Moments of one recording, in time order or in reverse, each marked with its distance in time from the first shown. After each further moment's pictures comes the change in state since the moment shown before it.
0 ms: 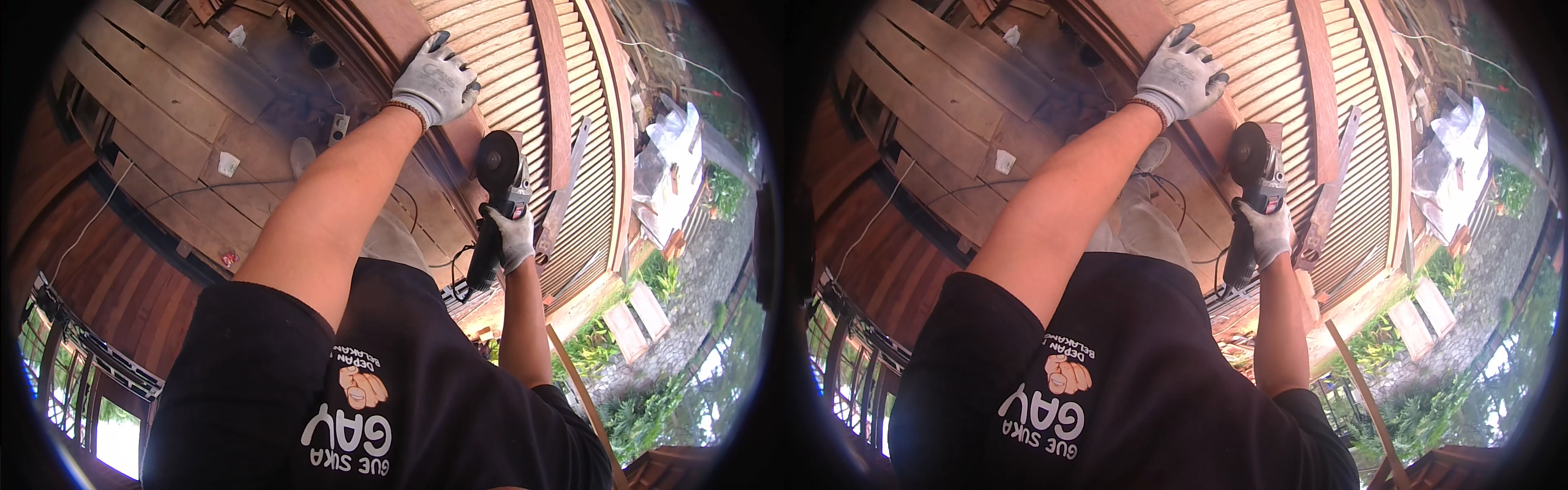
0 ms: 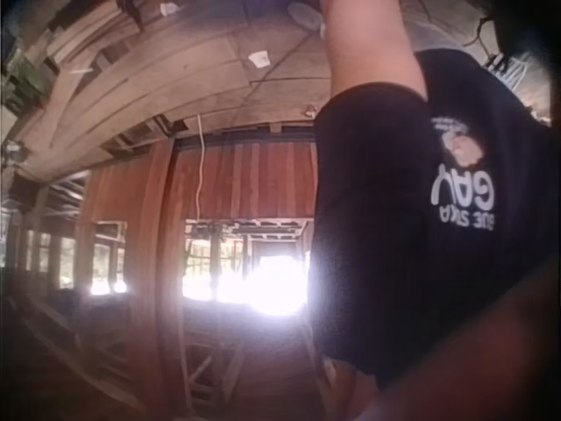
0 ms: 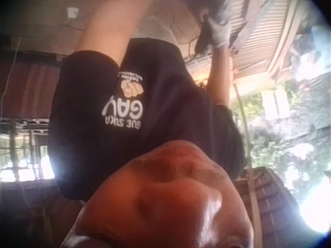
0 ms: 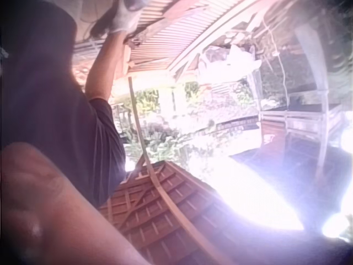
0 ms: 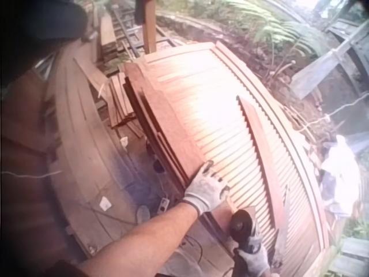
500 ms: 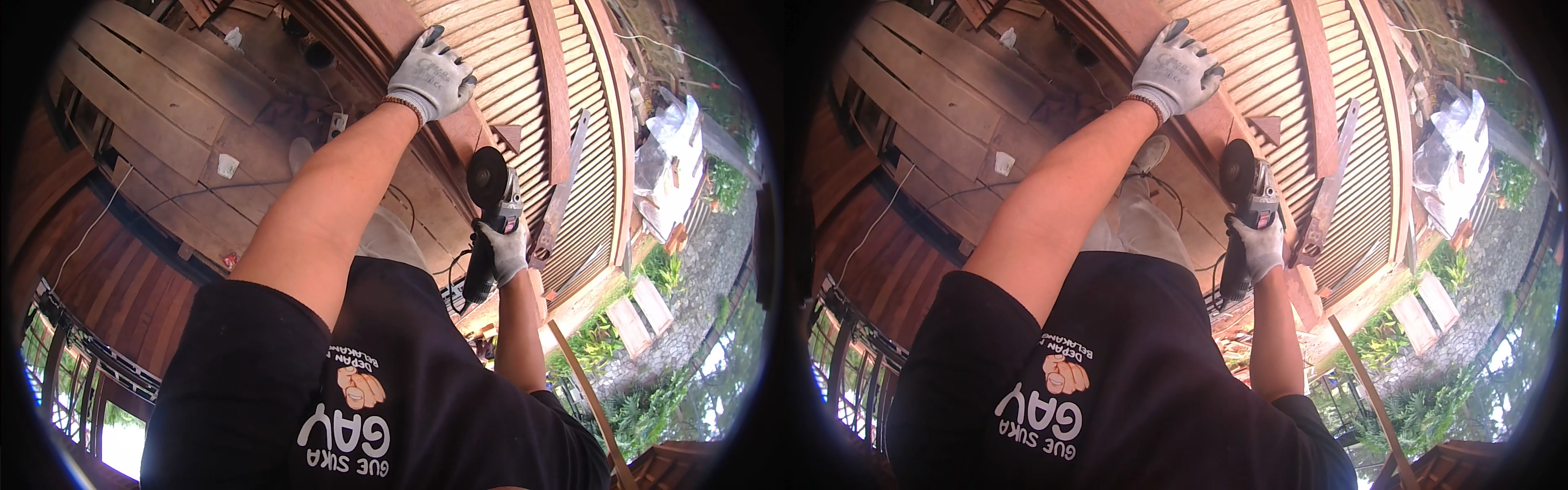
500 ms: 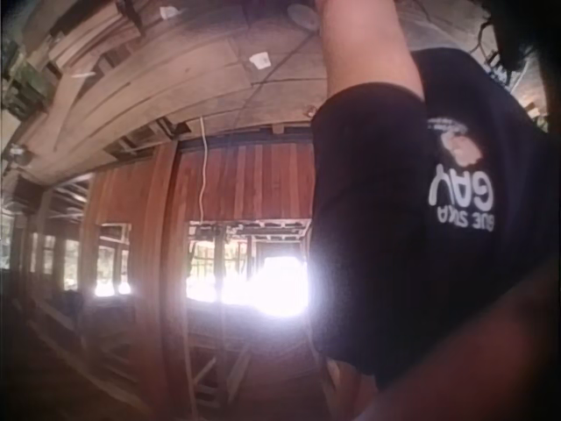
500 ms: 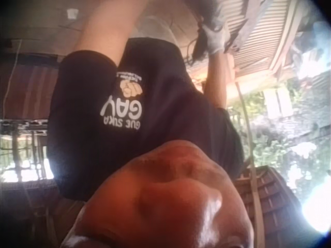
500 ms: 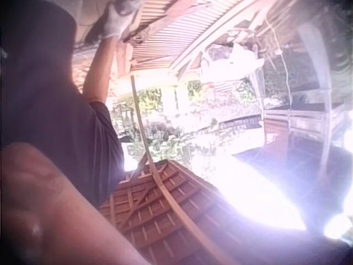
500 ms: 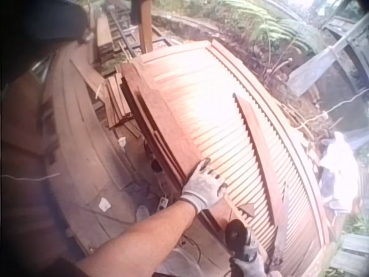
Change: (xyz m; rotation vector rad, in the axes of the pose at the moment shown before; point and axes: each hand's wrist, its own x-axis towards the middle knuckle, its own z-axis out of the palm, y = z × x) left_hand 0.001 0.000 -0.002 0.014 -0.023 0.003; right_hand -0.029 0.024 0.003 0.002 0.027 -0.011
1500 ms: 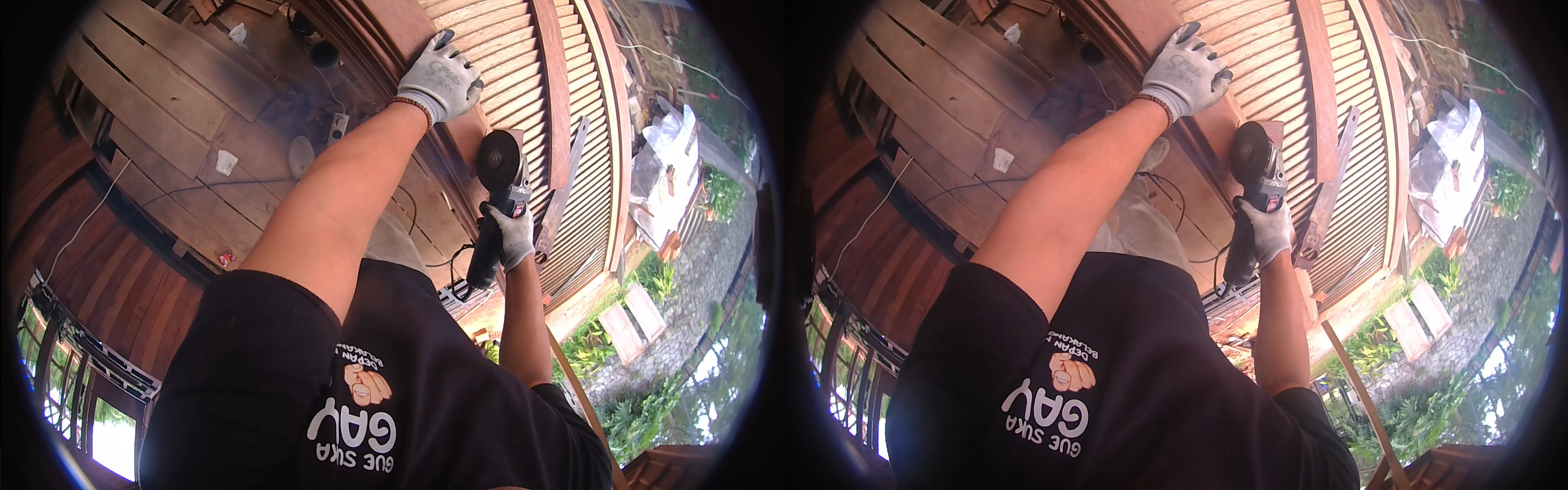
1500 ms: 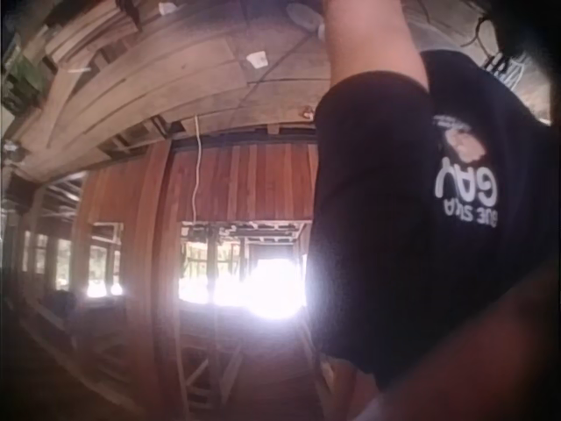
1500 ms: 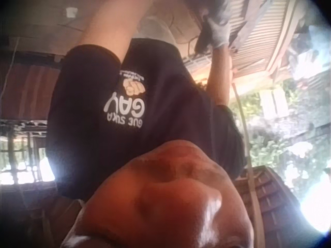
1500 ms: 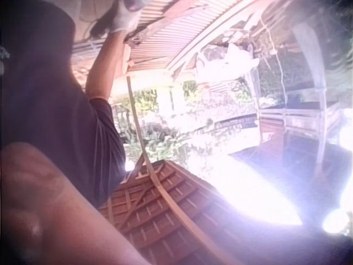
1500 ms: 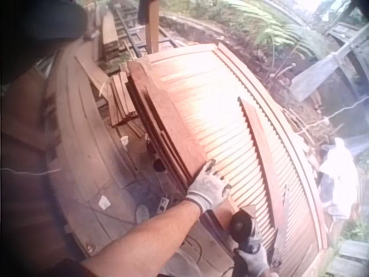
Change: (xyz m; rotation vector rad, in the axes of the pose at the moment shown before) left_hand 0.000 0.001 0.000 0.010 -0.015 -0.004; right_hand 0.024 -0.021 0.000 0.008 -0.004 0.004
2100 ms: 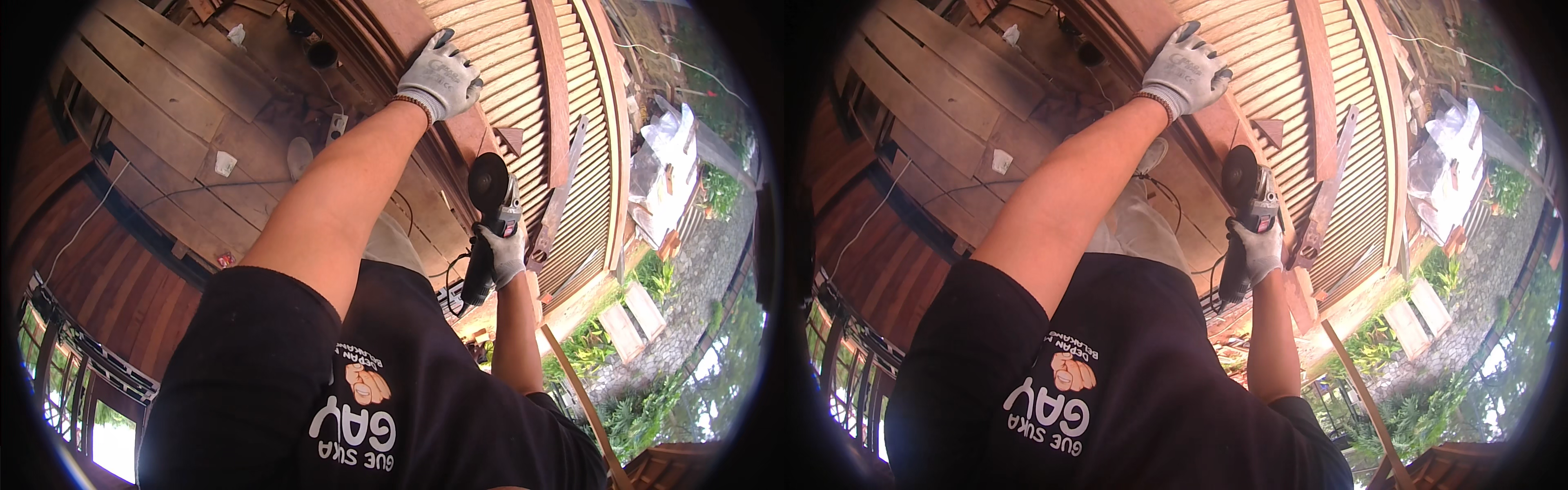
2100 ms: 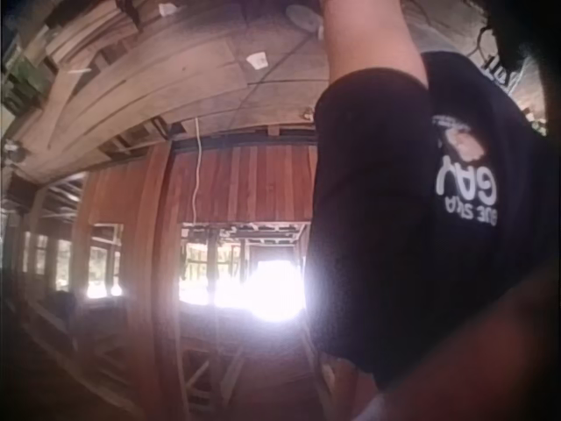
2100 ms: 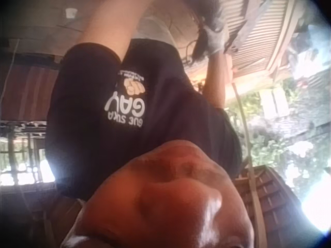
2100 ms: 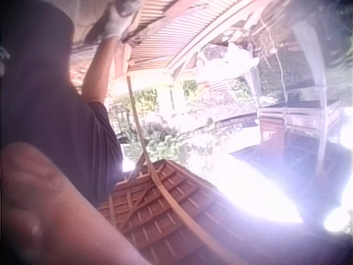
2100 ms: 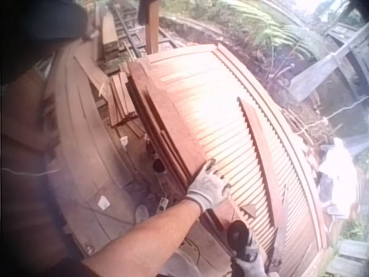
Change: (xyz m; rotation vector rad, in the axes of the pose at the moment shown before) left_hand -0.002 -0.001 0.007 -0.021 0.060 -0.006; right_hand -0.030 0.022 0.003 -0.020 0.012 -0.026
